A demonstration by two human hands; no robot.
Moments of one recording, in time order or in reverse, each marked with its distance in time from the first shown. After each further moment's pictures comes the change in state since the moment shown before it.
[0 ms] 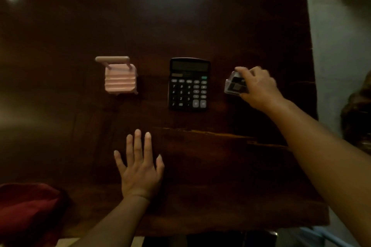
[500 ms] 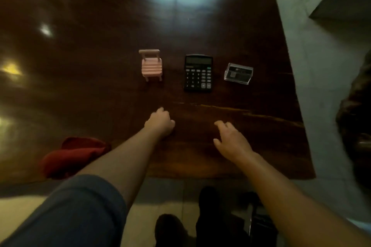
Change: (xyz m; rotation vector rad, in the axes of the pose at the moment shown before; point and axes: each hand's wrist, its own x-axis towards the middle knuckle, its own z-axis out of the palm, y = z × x) left_hand 0.011 0.004 -0.095 -0.088 -0.452 -0.034; right_hand -0.253 -0.109 0.058 0.244 -0.068 0.030
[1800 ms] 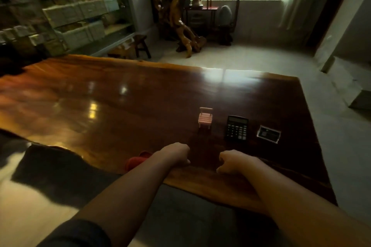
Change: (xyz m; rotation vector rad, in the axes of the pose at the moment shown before) left_hand -0.254 -0.065 -0.091 0.125 0.096 0.125; right_hand -0.100 -0.152 -0.102 -0.245 -0.339 -0.243
